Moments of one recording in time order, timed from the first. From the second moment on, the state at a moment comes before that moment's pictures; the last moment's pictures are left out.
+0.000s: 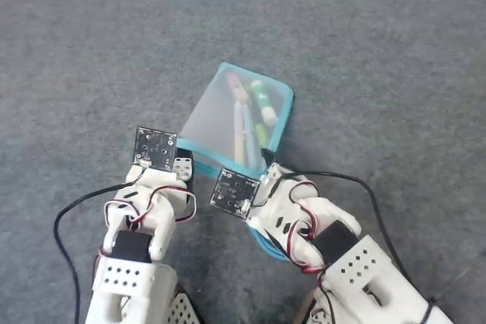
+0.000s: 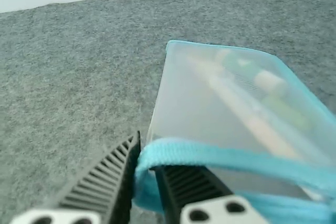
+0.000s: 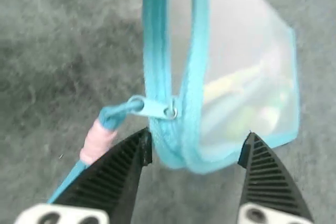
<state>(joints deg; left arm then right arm) 1.4 -79.5 89.9 33.1 0.6 -42.8 -62.8 72.0 41.1 34.0</state>
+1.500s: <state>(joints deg) 1.3 -96.0 78.6 56.1 -2.0 -22.6 -23.1 44.2 34.9 18.2</state>
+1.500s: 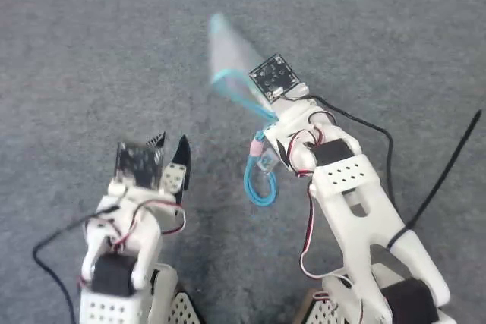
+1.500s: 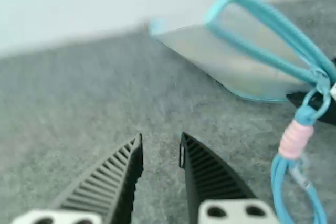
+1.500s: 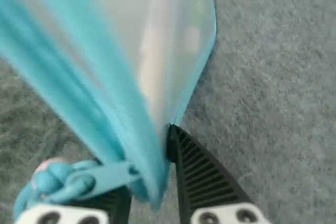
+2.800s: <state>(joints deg) 21.1 -84.0 84.3 47.3 -3.5 -33.8 -38.1 47.4 49.4 16.7</state>
